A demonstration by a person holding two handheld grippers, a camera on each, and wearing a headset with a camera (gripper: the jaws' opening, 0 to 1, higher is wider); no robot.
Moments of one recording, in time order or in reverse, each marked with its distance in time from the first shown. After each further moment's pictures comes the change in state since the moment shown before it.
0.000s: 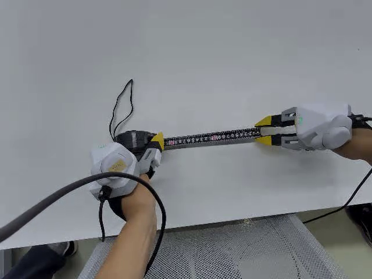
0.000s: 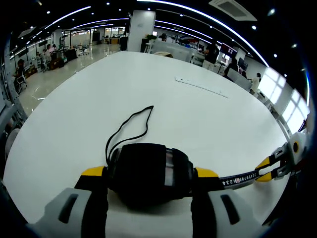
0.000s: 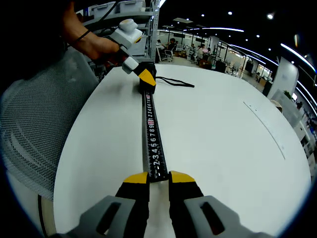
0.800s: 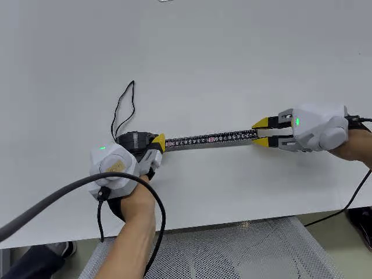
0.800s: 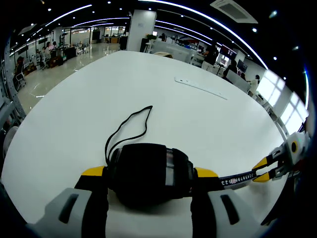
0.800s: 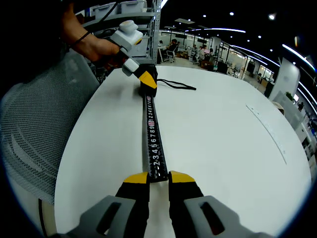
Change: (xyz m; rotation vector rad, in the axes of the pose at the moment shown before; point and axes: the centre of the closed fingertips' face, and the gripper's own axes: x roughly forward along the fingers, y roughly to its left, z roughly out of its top) left arm 0.000 0.000 0.002 -0.017 0.001 -0.020; right arm 0.006 -0.001 0.012 -0.006 -0.007 0.016
